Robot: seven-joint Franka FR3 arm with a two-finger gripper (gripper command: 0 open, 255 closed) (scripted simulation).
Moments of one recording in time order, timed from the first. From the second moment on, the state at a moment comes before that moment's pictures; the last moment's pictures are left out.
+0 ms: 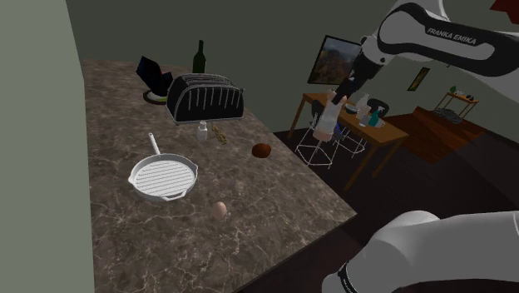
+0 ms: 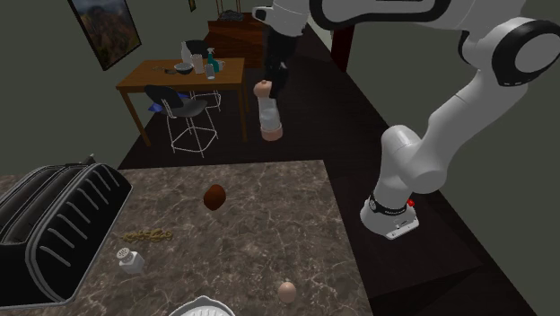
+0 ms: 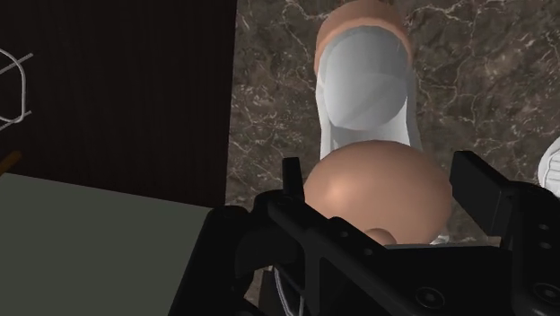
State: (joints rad) arm -0.20 -0.57 -0.23 -2.11 -0.13 1.83 -0.42
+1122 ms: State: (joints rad) arm -0.09 -0.18 0.00 -1.77 -0.09 1.85 -0.10
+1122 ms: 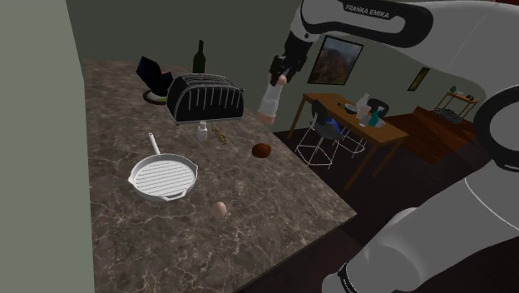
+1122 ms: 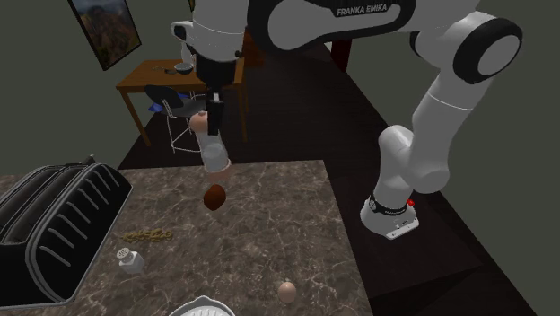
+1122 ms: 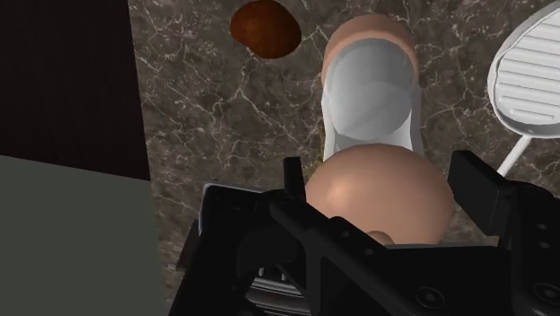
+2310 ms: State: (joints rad) arm 0.00 0.16 0.09 -1.45 -0.15 1.85 0.08
